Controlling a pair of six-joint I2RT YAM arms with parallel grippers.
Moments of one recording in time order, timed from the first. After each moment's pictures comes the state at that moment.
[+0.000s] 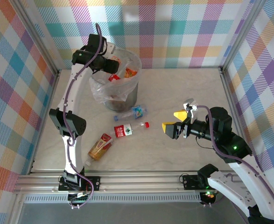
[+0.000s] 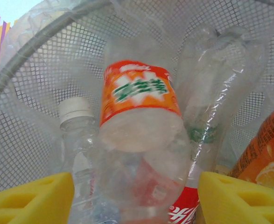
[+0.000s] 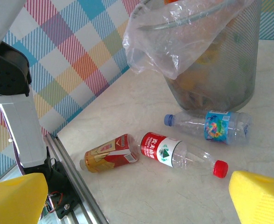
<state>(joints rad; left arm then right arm) -0.27 2.10 2.46 -1.16 0.00 0.12 0.54 0.67 0.93 -0.57 -0.47 0.29</state>
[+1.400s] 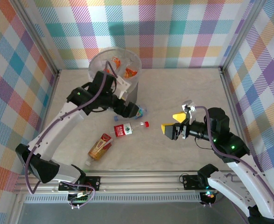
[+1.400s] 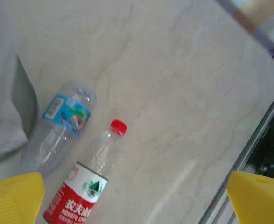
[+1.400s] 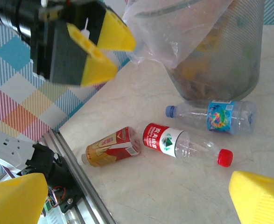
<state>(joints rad) -0.61 1.40 1.54 -0.97 0.29 0.00 0.54 0.67 0.89 -0.57 -0.48 0.31</state>
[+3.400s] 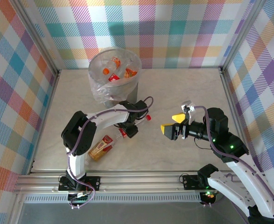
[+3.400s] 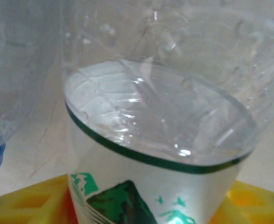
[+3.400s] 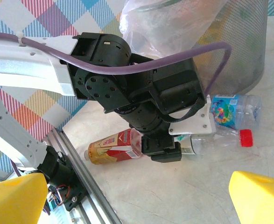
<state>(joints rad) -0.79 1.92 1.41 -1.02 -0.19 0.05 0.54 0.67 0.88 -0.57 -0.49 0.33</state>
